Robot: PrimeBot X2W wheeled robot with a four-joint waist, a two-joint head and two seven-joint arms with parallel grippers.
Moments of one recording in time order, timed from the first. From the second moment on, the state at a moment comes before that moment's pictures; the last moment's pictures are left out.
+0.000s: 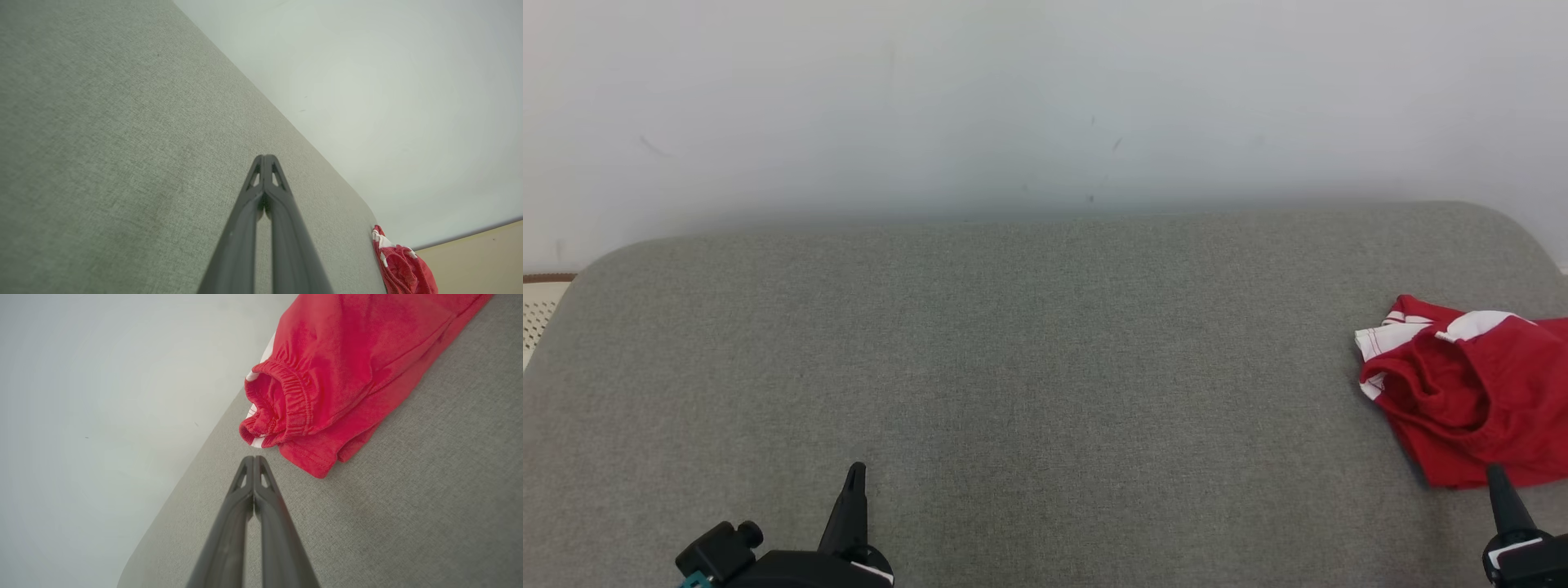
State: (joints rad) left arm -0.25 0.15 -0.38 0.30 -1.10 0.05 -0.23; right arm -0.06 -0.18 -0.19 0.18 0.94 0.13 0.19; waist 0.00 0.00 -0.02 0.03
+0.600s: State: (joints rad) left arm -0.32 0.12 -0.40 0.37 -1.31 0.00 -0.24; right arm -0.14 -0.20 -0.30 0.29 1.13 0.13 0.27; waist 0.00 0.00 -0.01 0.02
